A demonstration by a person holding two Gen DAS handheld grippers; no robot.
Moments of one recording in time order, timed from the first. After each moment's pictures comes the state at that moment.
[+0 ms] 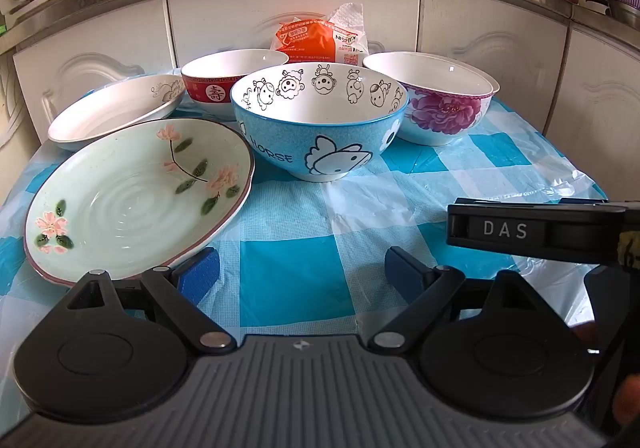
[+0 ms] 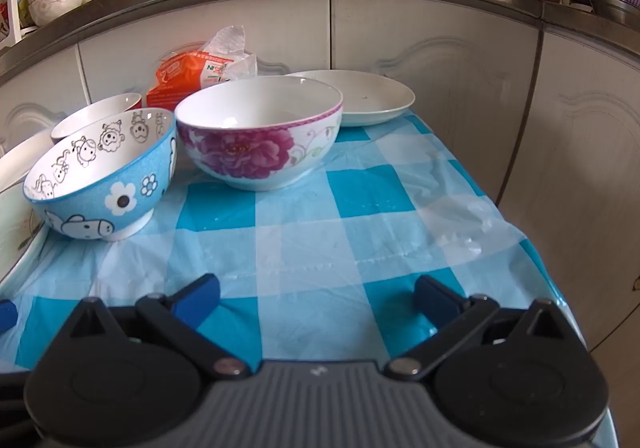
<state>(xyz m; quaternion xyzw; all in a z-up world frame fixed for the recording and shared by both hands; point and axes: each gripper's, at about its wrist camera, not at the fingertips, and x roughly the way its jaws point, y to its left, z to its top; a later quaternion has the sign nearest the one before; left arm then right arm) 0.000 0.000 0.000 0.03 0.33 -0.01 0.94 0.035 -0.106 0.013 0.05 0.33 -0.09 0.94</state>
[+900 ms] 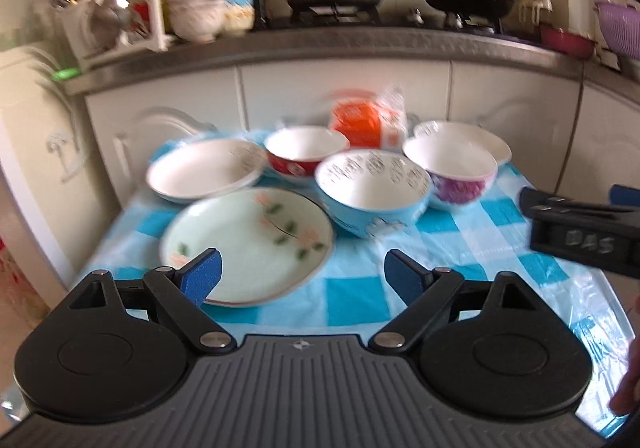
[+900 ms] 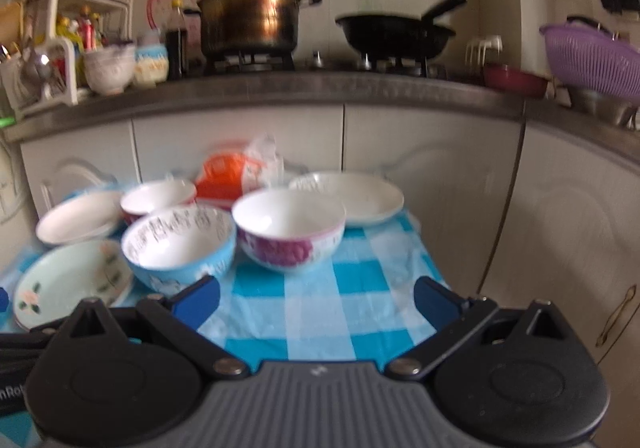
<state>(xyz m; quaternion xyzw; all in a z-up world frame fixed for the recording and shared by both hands) -0.079 0.033 0.090 0.03 0.27 0.05 0.96 -0.050 -0.092 0.103 0.02 0.22 -0.07 0.97</state>
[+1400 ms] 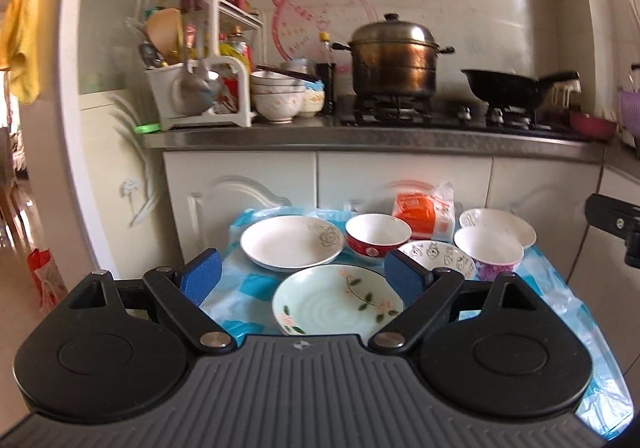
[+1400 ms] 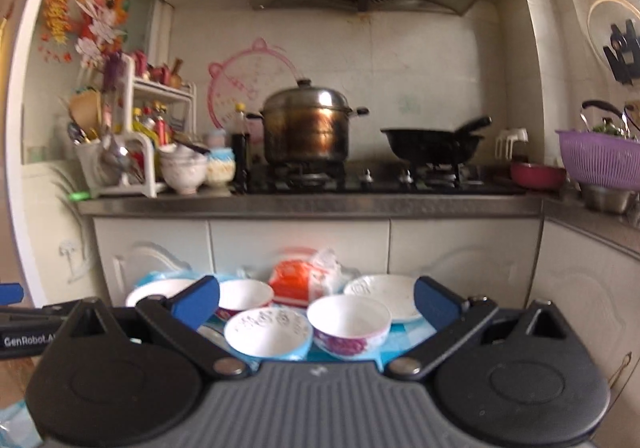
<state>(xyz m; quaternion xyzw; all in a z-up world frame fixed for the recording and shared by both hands) -0.168 0.090 0.167 0.00 0.17 0.11 0.98 -0.123 -0.060 0.182 0.02 0.10 0.00 0.99</state>
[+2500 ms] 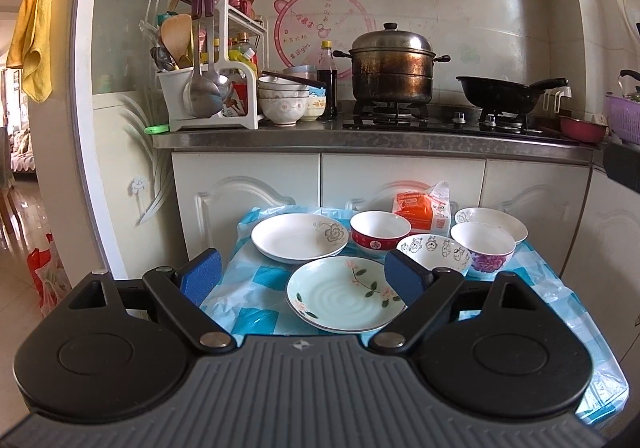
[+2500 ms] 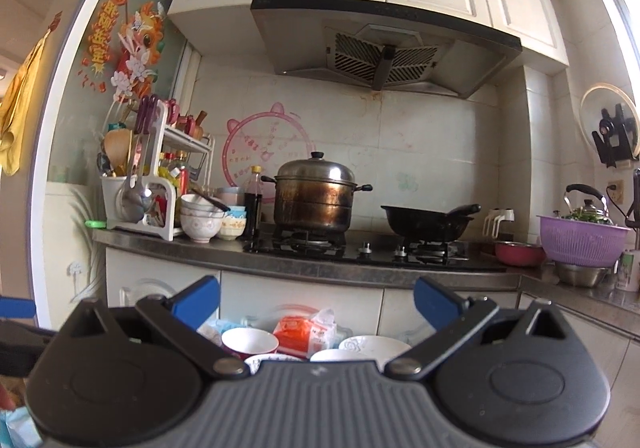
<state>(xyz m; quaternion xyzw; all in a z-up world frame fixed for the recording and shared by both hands) -0.198 0.095 0.169 0.00 0.17 0.11 0.98 -0.192 -0.017 0.197 -0.04 0.00 -0.02 1.00</state>
